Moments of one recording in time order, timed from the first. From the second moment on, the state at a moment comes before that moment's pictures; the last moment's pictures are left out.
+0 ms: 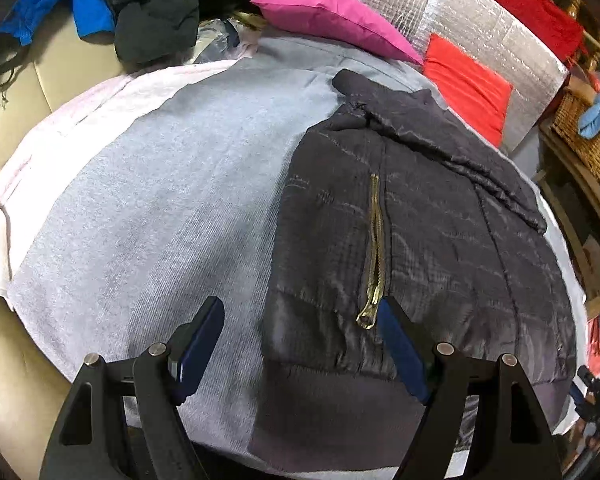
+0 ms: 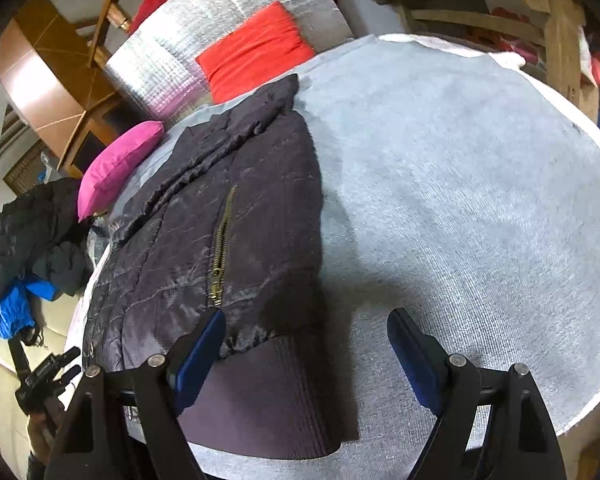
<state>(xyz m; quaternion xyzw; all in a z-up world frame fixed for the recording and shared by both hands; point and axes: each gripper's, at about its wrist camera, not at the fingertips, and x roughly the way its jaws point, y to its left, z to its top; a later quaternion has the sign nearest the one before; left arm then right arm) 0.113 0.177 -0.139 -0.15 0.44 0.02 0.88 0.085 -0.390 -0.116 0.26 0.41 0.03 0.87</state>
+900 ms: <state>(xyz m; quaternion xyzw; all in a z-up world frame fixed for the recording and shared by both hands) 0.100 0.177 -0.171 -0.18 0.47 -0.04 0.86 0.087 -0.372 -0.139 0.30 0.43 0.12 0.84</state>
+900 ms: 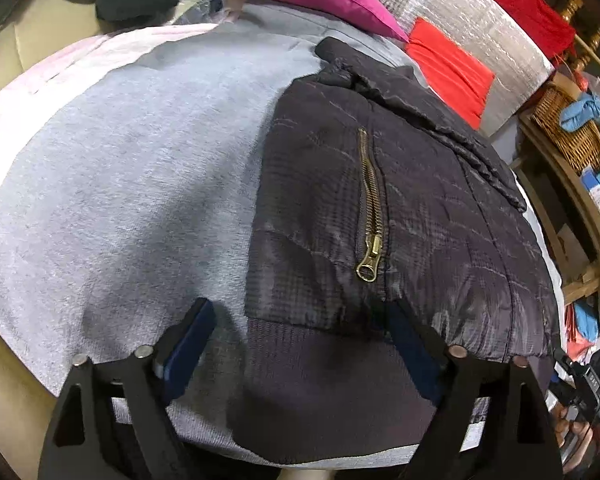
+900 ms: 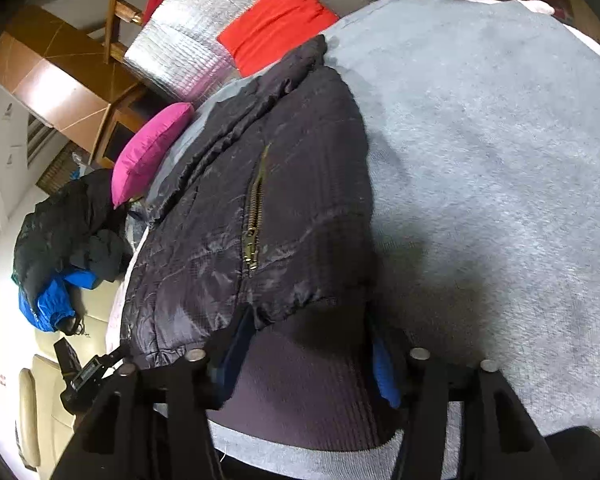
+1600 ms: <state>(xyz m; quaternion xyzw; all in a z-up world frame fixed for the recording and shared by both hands) 0.093 0.150 -0.167 -0.11 0.46 -0.02 0.88 0.087 -0.364 -0.134 0.27 0.46 0.10 0.84</state>
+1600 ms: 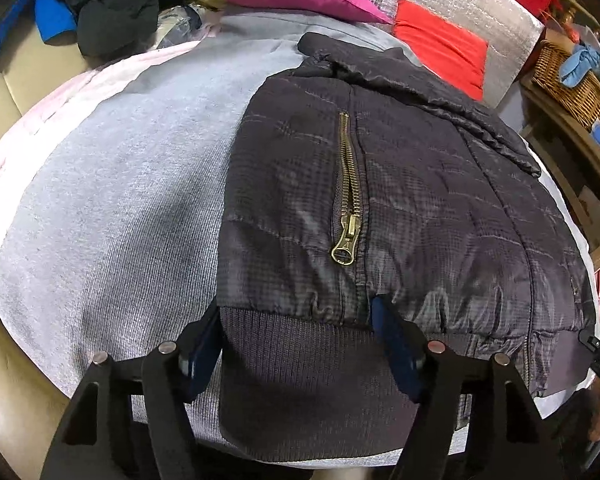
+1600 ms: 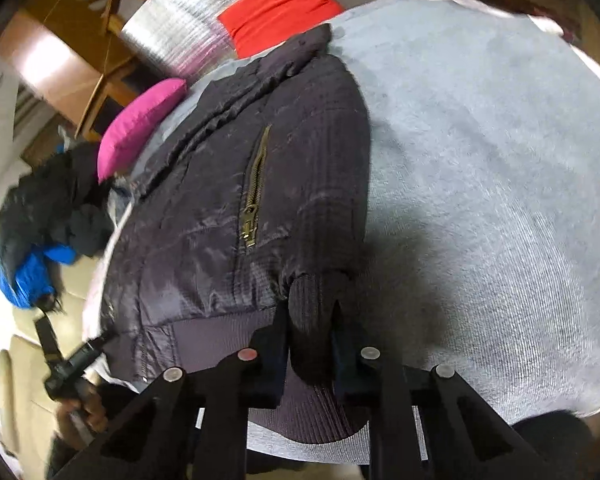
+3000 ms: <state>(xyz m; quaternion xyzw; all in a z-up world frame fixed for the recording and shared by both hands) 0.097 0.157 -0.159 -0.13 0.48 -0.06 0.87 0.107 -0.371 -0.140 0.25 0.48 0.13 0.83</state>
